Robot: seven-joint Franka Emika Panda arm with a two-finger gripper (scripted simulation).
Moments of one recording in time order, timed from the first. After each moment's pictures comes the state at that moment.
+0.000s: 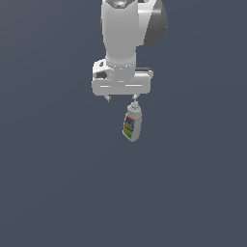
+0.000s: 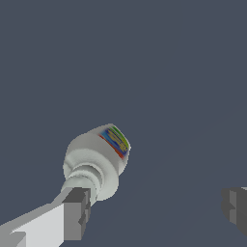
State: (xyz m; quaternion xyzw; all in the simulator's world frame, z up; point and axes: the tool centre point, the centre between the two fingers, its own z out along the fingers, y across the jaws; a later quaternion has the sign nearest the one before) arm -0.076 -0.007 0.281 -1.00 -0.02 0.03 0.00
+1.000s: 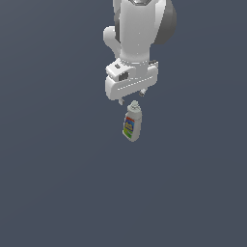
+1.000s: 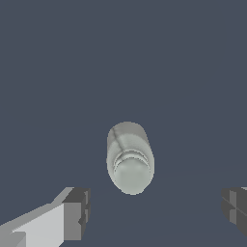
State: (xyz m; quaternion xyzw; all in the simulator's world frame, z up) arm -0.086 0.033 0.280 -0.96 -0.27 0.00 0.00
